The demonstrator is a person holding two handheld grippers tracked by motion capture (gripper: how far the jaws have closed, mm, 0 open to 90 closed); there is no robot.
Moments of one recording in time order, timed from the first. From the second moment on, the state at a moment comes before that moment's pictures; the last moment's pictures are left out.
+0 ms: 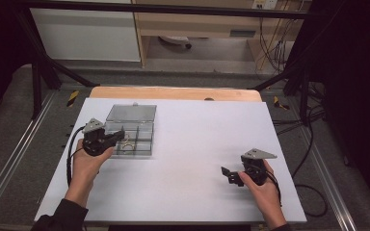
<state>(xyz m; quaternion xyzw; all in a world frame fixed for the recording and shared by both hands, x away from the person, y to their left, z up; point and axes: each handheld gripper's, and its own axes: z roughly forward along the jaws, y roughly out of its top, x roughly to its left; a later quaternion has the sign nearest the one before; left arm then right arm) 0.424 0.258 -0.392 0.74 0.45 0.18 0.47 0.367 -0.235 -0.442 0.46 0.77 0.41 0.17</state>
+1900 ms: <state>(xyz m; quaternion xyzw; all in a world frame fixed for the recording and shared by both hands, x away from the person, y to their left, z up) 0.410 0.238 -0.375 0.67 0.45 0.22 0.55 0.368 -0.238 -0.441 0.46 0.76 0.42 0.17</state>
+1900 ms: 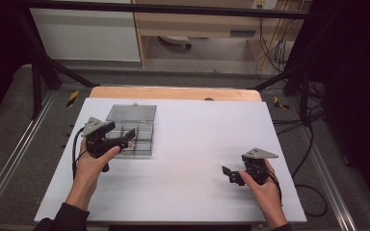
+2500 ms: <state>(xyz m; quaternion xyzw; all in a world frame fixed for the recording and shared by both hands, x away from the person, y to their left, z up) 0.350 0.269 -0.363 0.67 0.45 0.24 0.54 0.359 -0.247 -0.434 0.46 0.75 0.44 0.19</state>
